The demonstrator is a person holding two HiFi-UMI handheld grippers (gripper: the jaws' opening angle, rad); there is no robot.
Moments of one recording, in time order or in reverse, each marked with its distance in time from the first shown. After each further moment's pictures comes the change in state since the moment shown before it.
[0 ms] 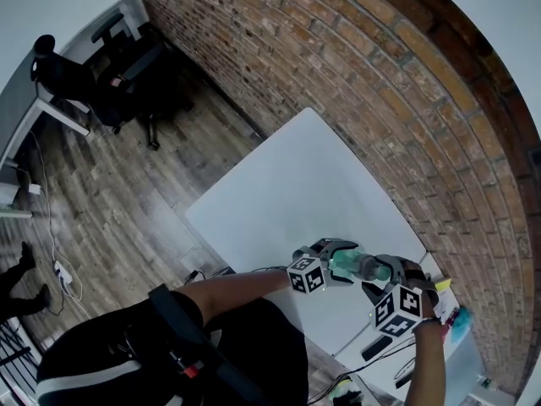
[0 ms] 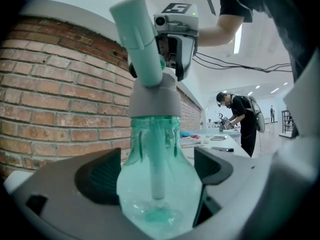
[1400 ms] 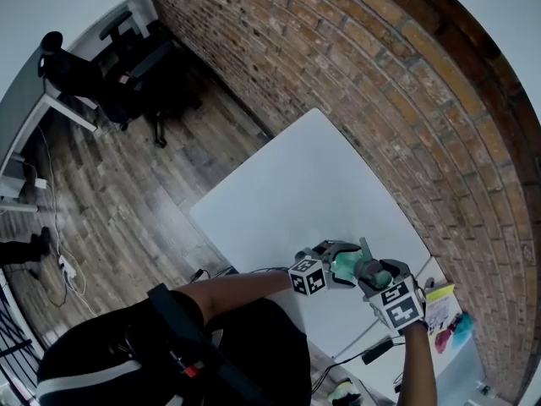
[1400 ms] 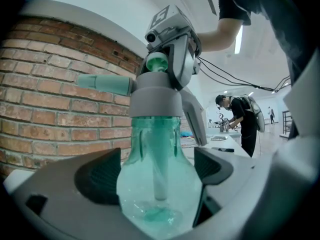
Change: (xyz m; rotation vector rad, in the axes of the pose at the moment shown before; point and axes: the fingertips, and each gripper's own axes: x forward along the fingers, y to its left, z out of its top) left arm -0.002 0.000 0.000 -0.004 0.000 0.006; right arm 0.021 -0.005 -0.010 0.584 -0.072 0.055
